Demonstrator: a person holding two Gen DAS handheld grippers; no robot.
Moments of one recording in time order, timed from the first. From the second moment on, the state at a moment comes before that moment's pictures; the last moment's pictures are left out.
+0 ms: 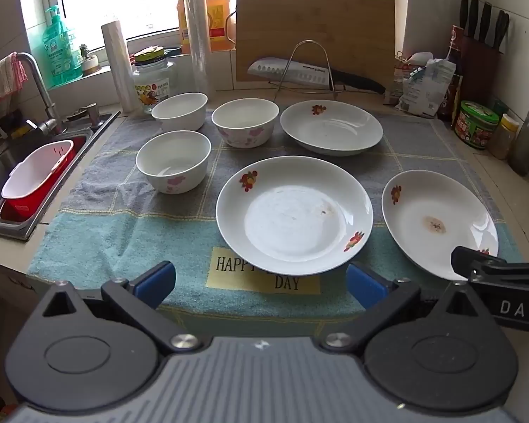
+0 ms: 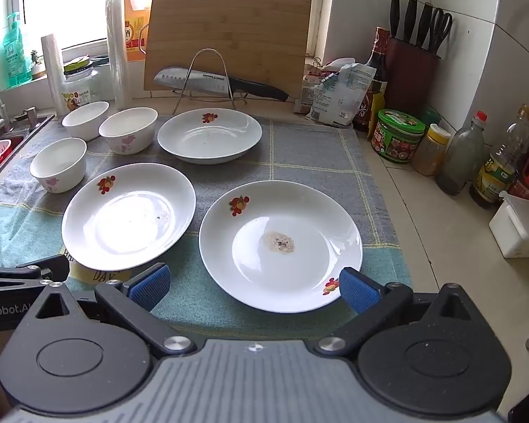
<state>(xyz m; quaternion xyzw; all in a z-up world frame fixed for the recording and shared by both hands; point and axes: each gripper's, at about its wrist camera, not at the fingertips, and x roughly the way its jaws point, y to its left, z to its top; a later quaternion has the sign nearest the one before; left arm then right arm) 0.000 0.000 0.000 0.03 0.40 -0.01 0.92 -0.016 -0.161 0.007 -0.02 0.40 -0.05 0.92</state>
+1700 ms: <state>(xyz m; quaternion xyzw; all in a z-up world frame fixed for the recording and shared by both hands) -0.004 0.003 0.006 0.03 0.40 -0.01 0.92 -0.020 -0.162 0.012 -0.02 0.39 -0.05 0.92</state>
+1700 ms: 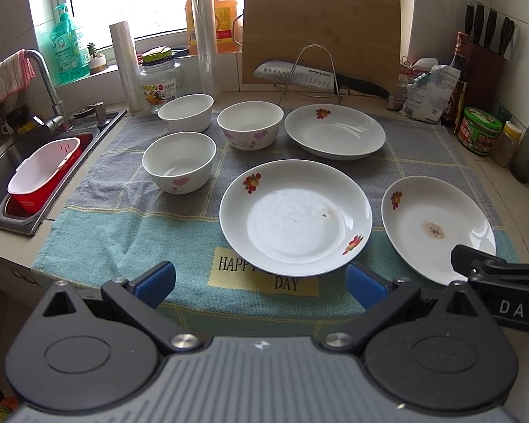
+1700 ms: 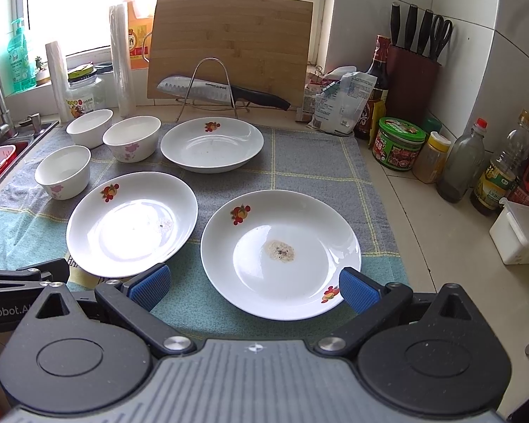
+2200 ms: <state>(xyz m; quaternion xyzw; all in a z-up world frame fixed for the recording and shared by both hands) -0.006 0.006 0.009 0.03 0.40 -0.01 0.92 -0.021 -0.160 0.013 -0.02 0.38 -0.05 0.92</state>
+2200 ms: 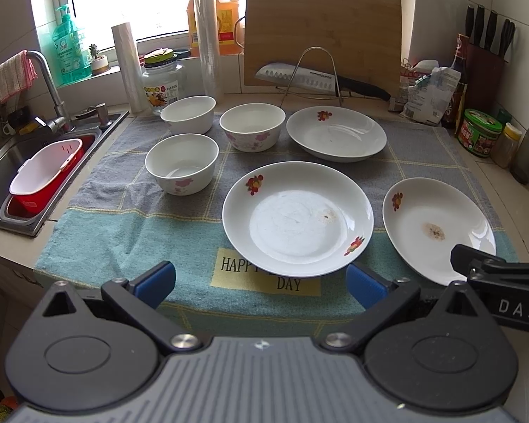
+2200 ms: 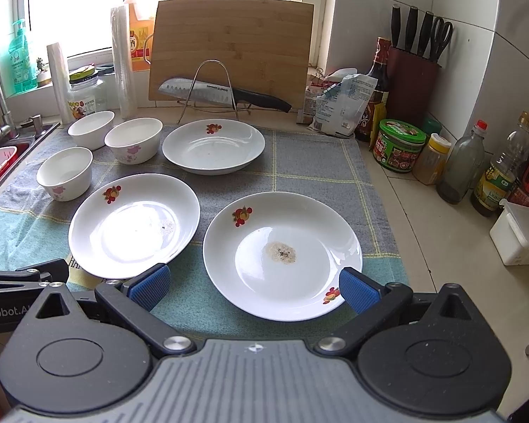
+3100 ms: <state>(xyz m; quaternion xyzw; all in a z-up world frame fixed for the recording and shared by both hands) 0.000 0.006 0.009 0.03 0.40 -0.01 0.92 -0.018 -0.161 0.011 -0.02 0.38 -0.05 0.92</state>
